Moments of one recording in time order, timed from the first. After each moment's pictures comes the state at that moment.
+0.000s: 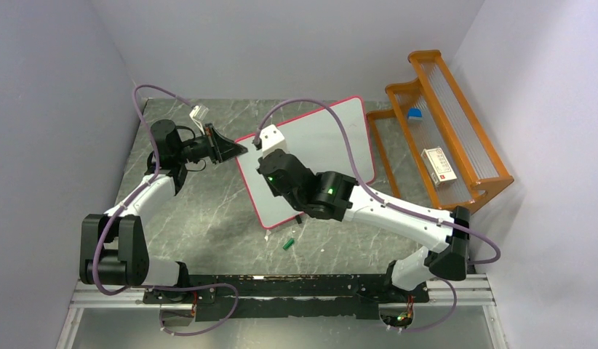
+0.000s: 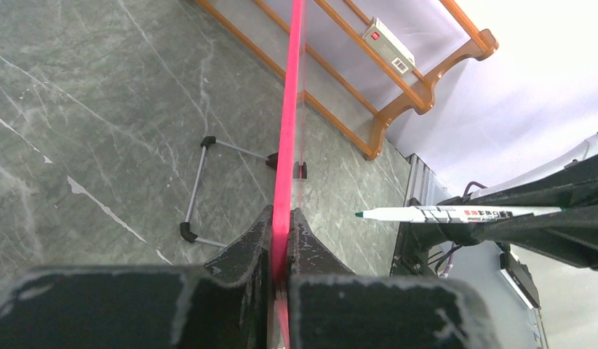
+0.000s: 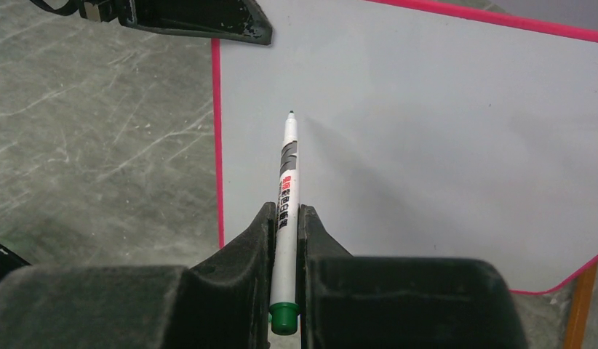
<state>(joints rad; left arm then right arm) -0.06 1.38 0.79 0.49 1.08 -0.55 1.19 1.47 1.48 -0.56 0.59 0.20</state>
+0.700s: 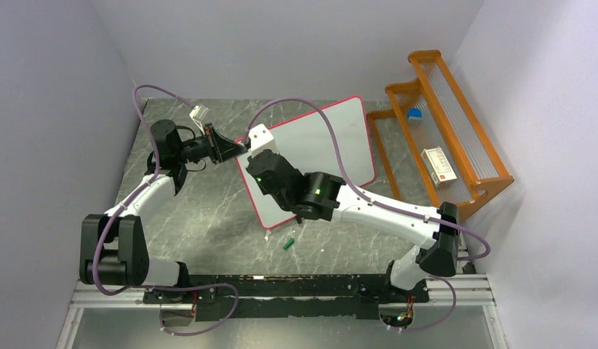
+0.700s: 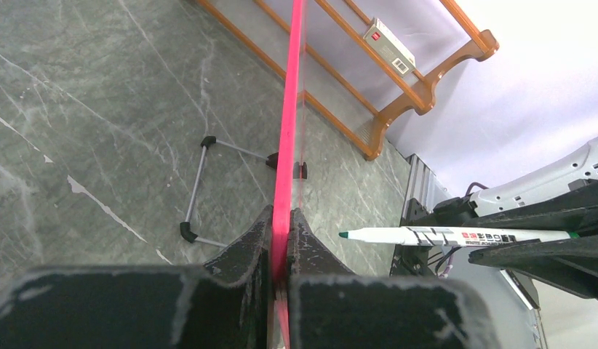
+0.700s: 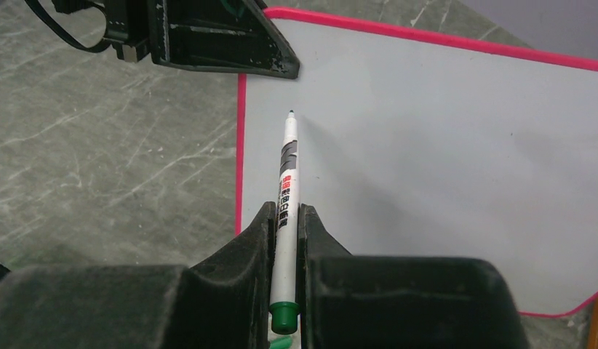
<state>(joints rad) -0.06 1.38 0.79 0.48 1.08 -0.55 1.22 1.56 1.52 -0.50 0.63 0.19</state>
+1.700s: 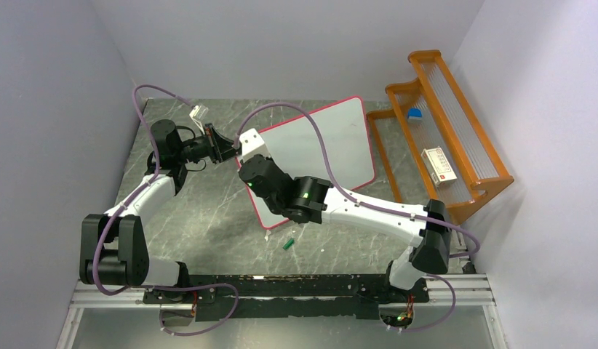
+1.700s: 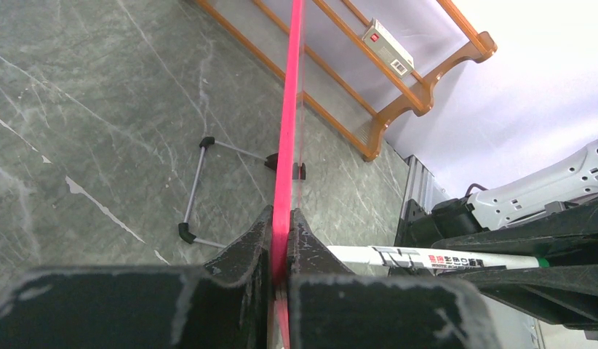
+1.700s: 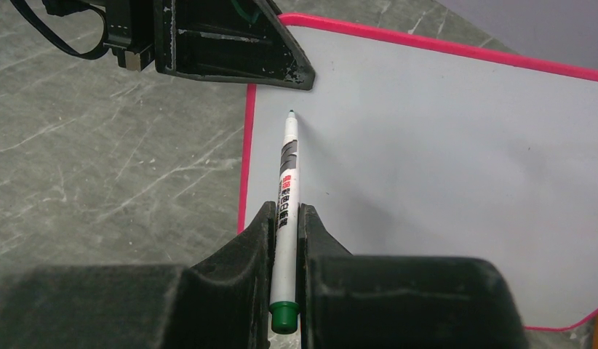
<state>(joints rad) -0.06 1.38 0.79 0.49 1.08 -0.56 1.24 1.61 1.50 -0.40 0.68 0.16</state>
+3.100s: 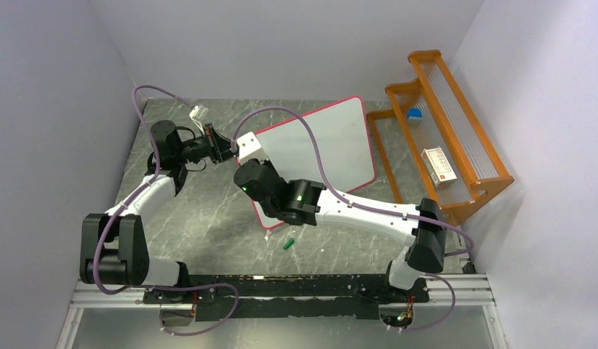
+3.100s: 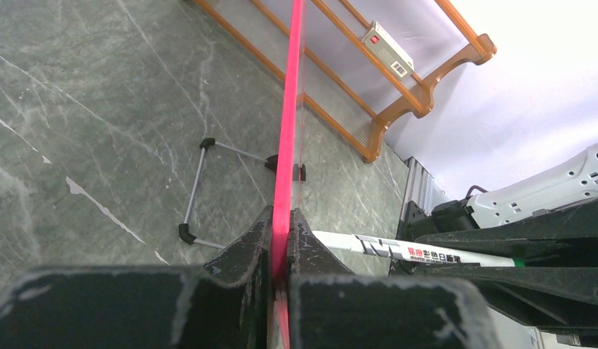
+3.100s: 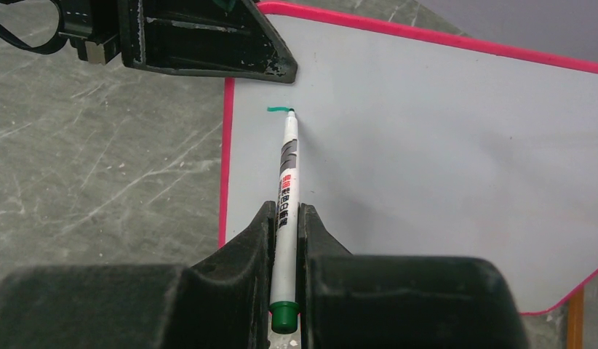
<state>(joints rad) -0.06 1.38 0.78 0.51 1.08 -0.58 1.25 1.65 1.50 -0.39 0.77 0.15</state>
